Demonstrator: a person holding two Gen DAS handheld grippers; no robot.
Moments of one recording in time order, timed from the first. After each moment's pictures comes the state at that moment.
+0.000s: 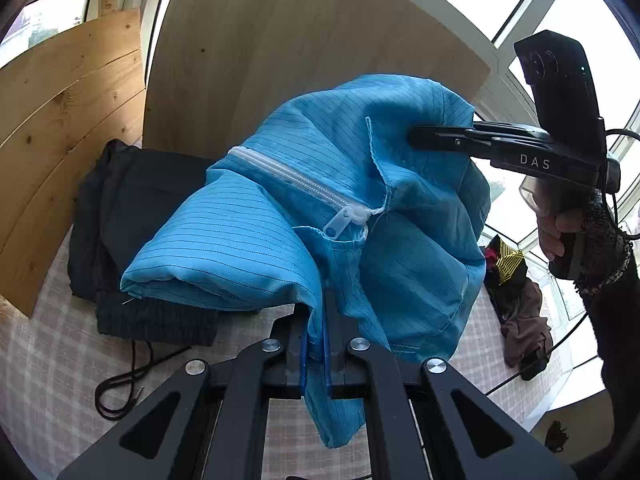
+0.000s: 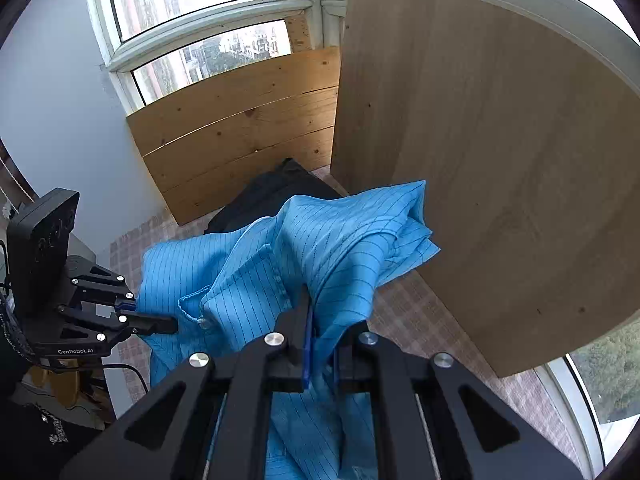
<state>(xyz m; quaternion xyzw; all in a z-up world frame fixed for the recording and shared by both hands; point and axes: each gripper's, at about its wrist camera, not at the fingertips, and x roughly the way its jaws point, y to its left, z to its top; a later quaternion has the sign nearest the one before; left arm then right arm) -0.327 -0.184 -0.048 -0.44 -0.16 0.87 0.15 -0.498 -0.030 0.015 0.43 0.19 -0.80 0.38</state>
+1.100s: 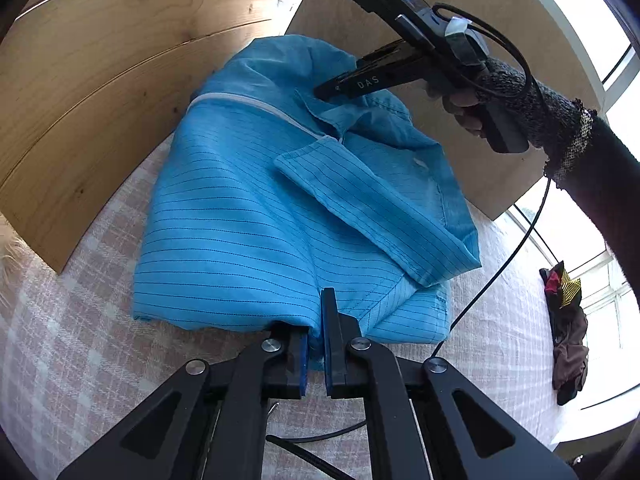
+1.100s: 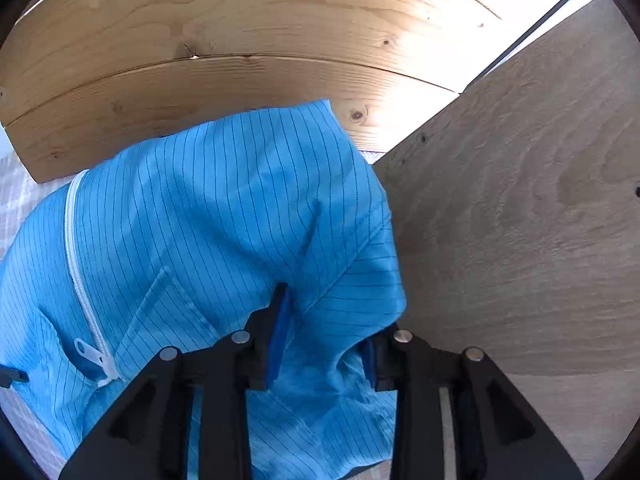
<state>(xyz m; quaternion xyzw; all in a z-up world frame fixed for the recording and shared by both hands) -0.318 -0.291 -0.151 -0.48 -0.21 0.85 0.06 -0.619 -0.214 -0.157 0.45 0.42 -0.71 0.35</state>
